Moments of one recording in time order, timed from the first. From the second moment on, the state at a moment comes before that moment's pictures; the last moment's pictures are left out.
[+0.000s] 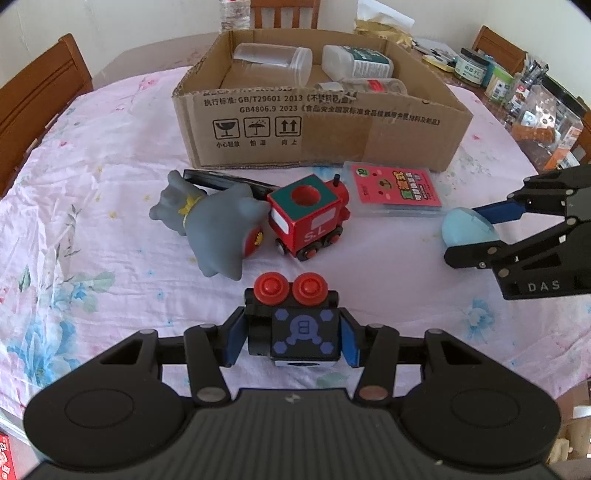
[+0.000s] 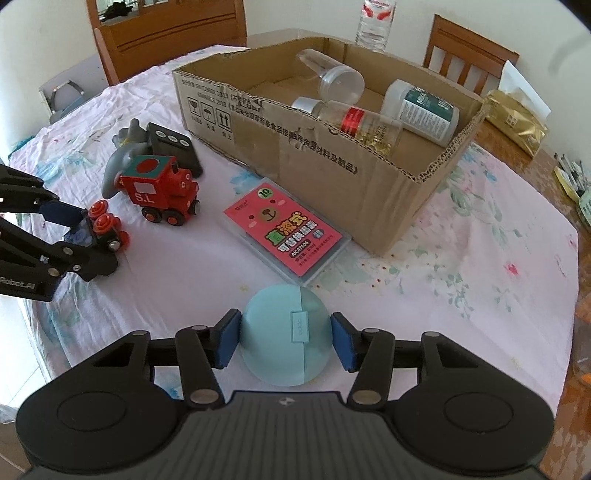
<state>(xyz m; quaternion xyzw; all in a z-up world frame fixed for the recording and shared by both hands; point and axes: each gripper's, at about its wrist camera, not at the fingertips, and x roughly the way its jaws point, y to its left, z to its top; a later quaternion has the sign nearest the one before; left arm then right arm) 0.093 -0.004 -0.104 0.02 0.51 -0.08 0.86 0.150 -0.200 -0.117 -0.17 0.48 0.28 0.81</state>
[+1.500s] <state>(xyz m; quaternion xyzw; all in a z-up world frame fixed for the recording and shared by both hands) 0.263 0.005 -0.026 0.09 0.37 -0.11 0.92 0.232 -0.179 -0.006 -0.16 0.41 0.26 0.86</state>
